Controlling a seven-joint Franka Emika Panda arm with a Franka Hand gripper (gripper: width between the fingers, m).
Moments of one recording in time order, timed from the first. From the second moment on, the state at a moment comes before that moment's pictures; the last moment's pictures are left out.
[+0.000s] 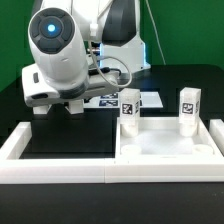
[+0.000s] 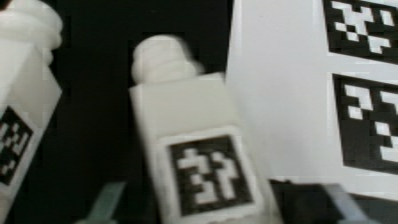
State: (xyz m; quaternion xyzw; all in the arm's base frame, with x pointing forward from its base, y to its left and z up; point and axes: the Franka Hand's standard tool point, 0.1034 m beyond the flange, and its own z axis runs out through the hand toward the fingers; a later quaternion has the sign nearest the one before) arm 0.362 -0.129 0.011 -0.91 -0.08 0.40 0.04
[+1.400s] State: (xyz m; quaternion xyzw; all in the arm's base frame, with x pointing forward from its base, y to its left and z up) arm 0.421 -0.120 0.113 -0.94 -0.13 0.32 0.04
